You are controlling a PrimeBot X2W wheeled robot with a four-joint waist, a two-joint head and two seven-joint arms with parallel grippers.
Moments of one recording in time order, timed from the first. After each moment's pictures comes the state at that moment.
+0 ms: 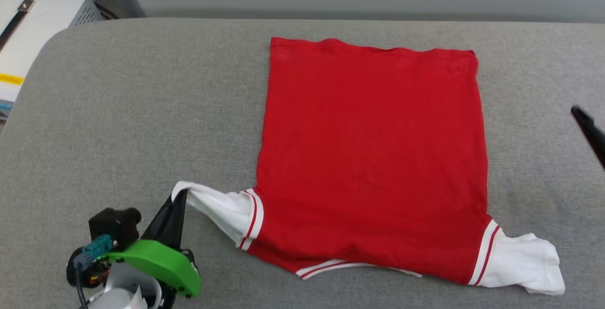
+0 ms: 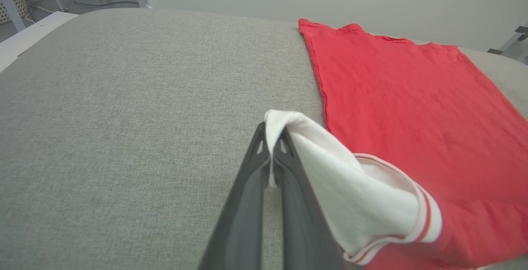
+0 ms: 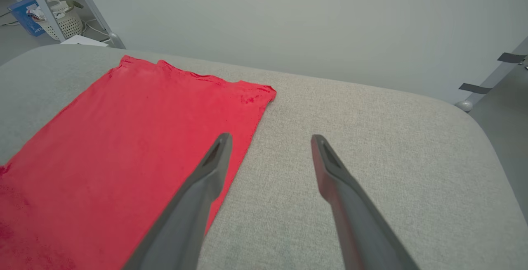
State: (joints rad) left arm -0.10 0.56 -0.51 -0.01 -0.77 0.22 -0.18; right arm -0.22 -0.71 0.11 0.00 0.75 0.13 0.25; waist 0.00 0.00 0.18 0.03
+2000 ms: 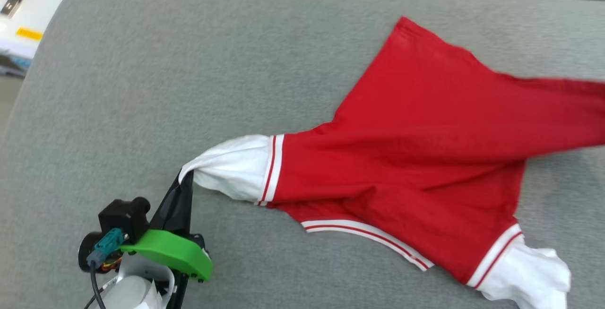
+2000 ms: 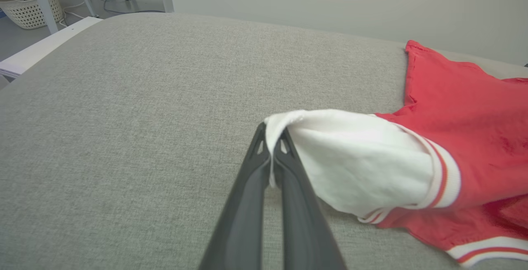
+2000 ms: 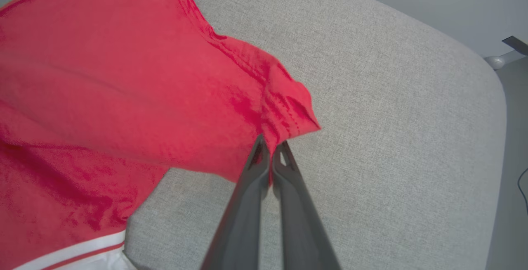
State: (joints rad) left arm -0.16 0.45 -0.47 0.07 -0.66 0.18 -0.26; right arm -0.44 -1.00 0.35 0.10 0.90 0.13 0.56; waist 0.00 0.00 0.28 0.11
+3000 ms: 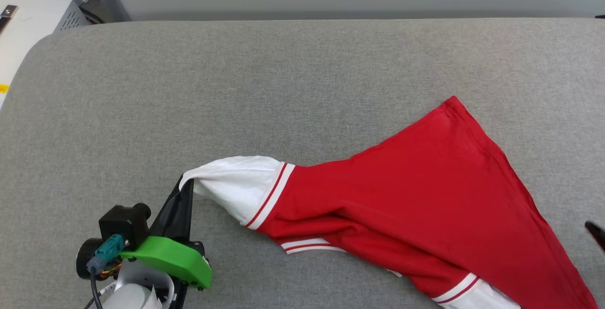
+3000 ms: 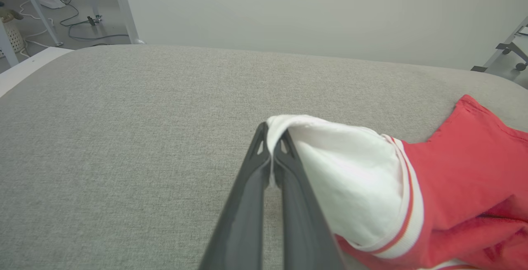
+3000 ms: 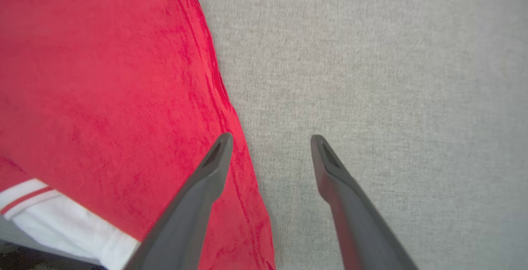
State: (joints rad) left arm -0.12 0.48 -0.48 0.01 -0.67 0.22 -0.23; right arm 0.14 -0.71 -0.02 -0.03 0.75 0.13 0.44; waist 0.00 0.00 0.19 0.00
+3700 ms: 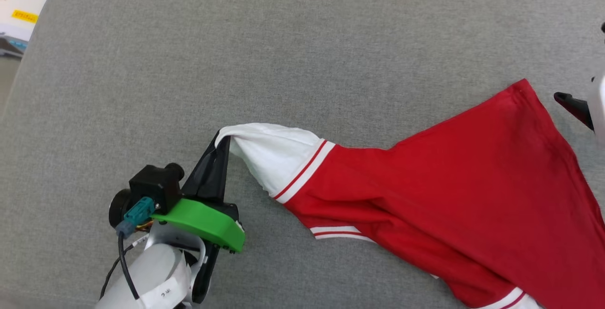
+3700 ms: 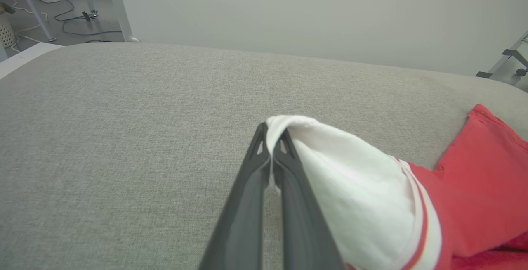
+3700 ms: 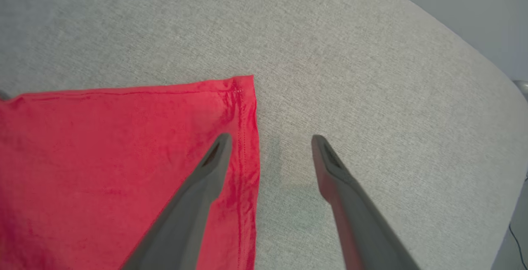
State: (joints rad) left arm -0.28 0.41 -0.54 0.01 -0.63 0.18 -0.23; right arm -0.68 -0.76 0.39 0.12 0.68 0.13 0.89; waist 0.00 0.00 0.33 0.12
